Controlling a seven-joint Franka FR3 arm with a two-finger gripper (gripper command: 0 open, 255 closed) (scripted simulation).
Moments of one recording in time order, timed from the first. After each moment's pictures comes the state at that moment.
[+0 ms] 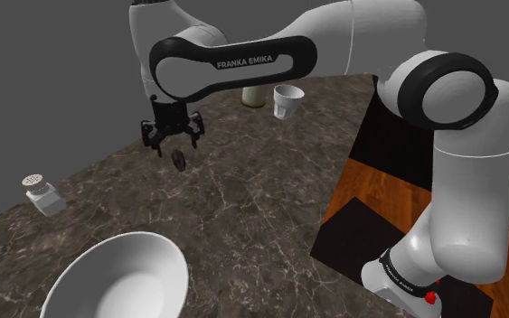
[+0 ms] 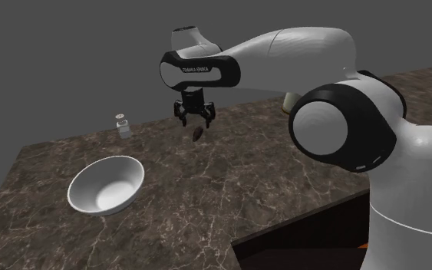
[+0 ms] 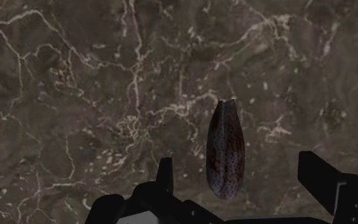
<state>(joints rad) 0.25 0.52 0.43 -1.36 -0.25 1.80 0.91</state>
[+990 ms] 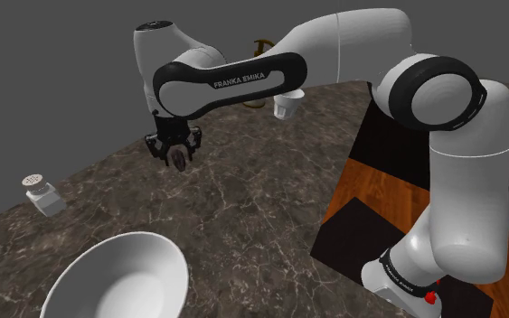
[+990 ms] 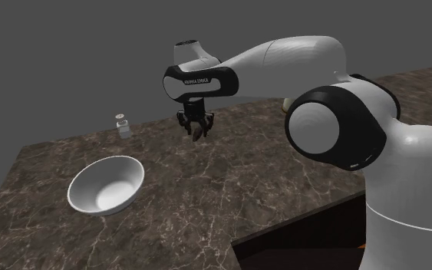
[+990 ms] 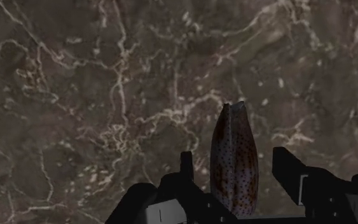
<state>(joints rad) 0.24 0.55 0.42 -1.41 -0.26 1.88 0.94</state>
